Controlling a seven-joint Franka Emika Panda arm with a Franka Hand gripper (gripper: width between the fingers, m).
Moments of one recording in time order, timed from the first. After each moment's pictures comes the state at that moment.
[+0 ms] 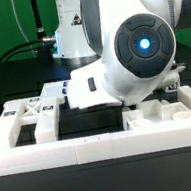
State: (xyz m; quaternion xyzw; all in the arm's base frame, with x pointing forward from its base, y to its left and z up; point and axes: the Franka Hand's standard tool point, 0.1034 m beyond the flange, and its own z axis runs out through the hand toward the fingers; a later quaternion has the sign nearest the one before) arm 0.471 0.036 0.005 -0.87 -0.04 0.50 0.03
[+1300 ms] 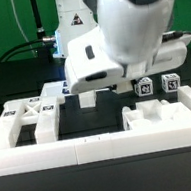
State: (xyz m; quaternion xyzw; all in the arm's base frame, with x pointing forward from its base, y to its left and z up) arm 0.510 0.039 0.044 -0.93 -0.04 0.36 0.03
